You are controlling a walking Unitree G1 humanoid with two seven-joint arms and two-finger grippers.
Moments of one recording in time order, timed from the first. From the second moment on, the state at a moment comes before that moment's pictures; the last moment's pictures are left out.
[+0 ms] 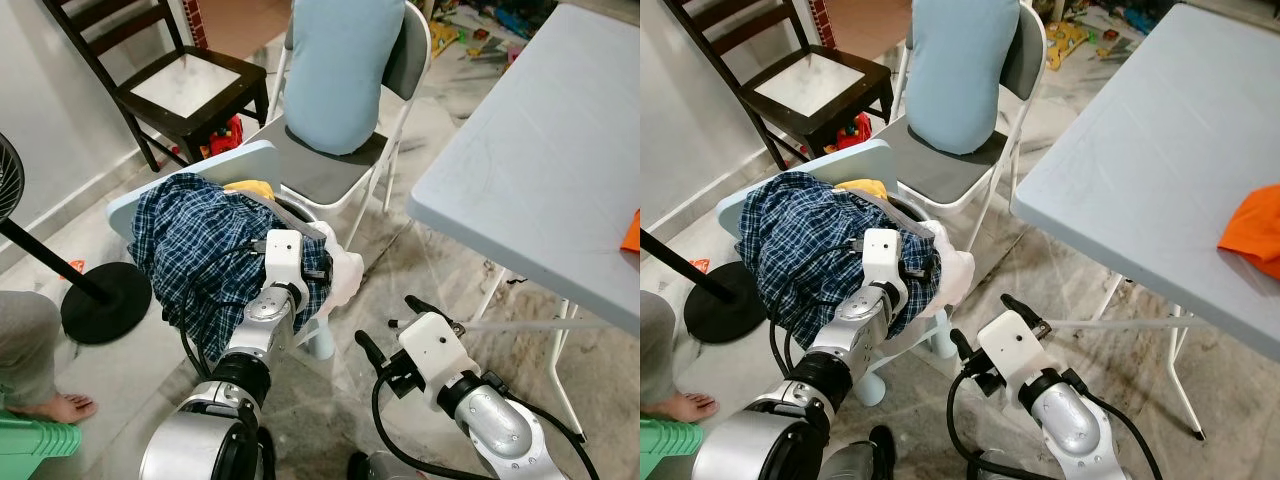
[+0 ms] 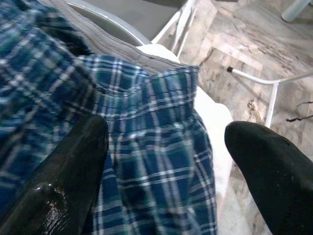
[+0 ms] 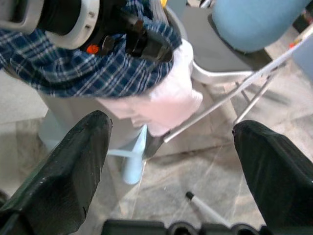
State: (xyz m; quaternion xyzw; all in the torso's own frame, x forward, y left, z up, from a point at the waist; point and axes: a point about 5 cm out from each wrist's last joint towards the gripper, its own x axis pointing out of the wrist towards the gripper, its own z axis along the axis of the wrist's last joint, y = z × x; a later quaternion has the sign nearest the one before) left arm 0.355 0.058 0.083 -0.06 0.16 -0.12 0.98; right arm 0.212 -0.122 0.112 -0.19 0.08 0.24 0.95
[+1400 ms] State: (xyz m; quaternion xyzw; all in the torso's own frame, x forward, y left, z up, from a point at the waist) left arm 0.361 0.088 0.083 -0.06 0.16 -0.05 0.98; right arm 0.219 -0.127 0.117 -0.20 0.09 0.23 0.95
